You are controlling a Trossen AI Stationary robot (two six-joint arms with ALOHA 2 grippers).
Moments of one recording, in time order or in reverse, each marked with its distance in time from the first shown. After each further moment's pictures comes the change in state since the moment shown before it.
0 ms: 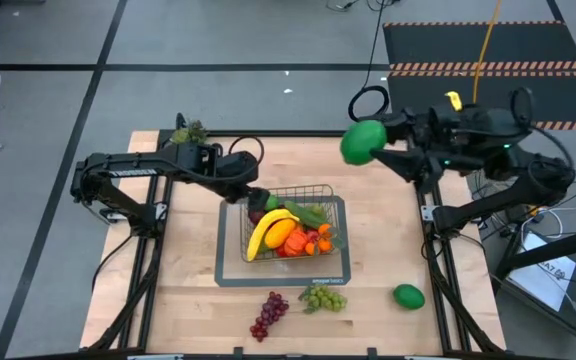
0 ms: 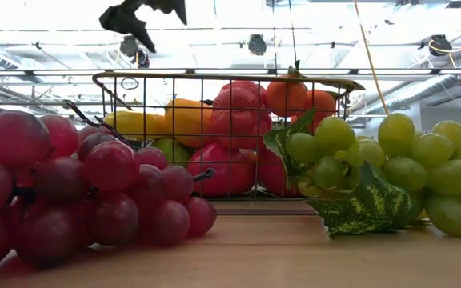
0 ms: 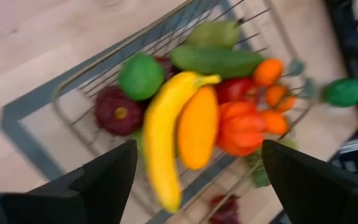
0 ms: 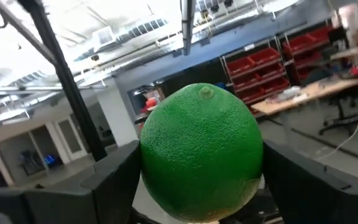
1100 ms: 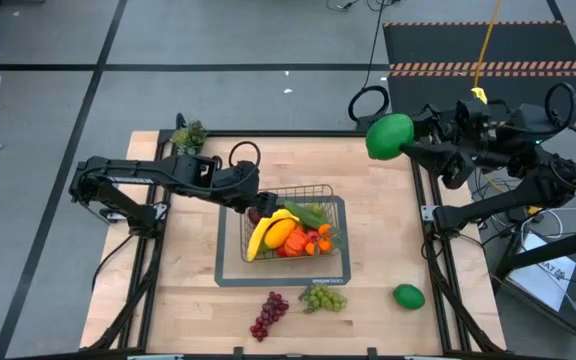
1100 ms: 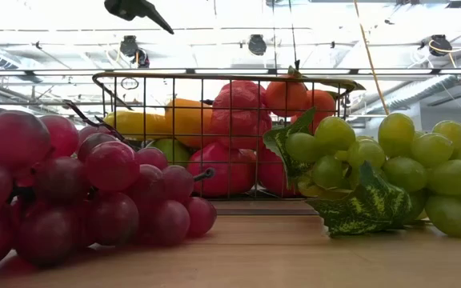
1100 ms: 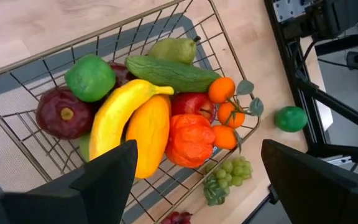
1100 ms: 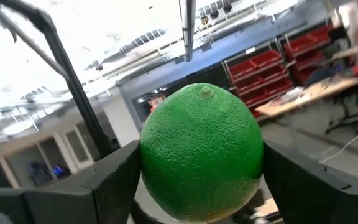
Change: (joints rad) left arm -0.113 0.000 0.000 0.145 -0.120 -0.202; right arm 0.000 -0.098 0.000 -0.070 -0.003 0.060
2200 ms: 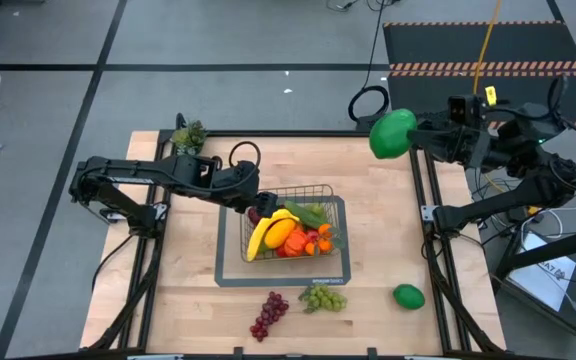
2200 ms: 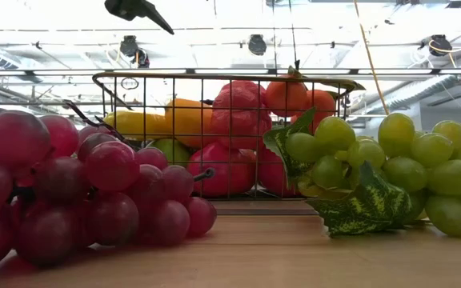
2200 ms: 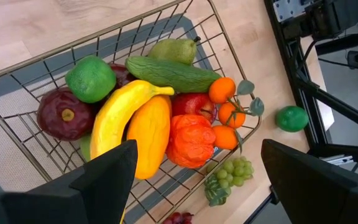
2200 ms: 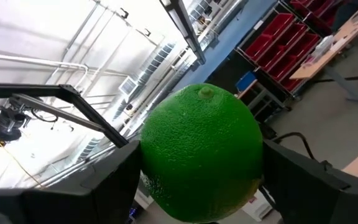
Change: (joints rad) left arm 0.000 0.000 0.000 -0.001 -0.005 0.007; right arm 0.000 0.003 -0.001 0.053 0.000 0.437
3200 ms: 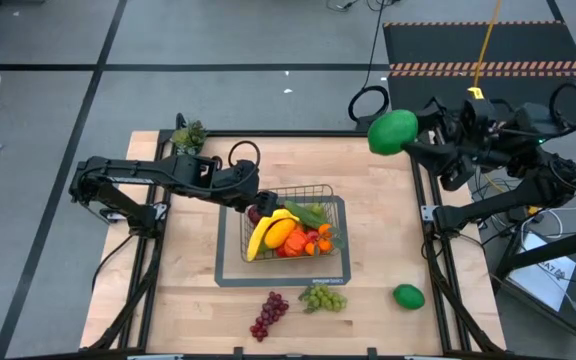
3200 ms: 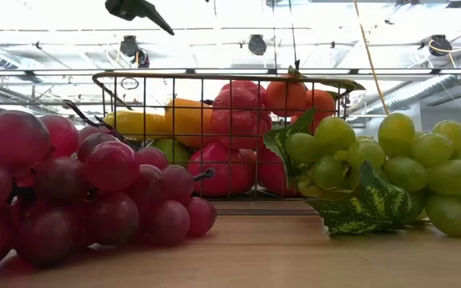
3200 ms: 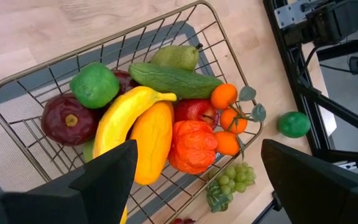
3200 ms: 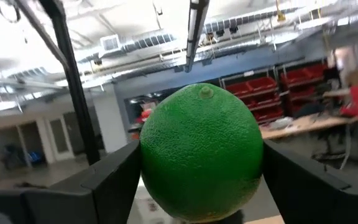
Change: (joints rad) left arm -0.002 0.000 0.000 0.000 -0.026 0.000; right arm 0.000 0.000 0.000 0.000 0.000 -0.644
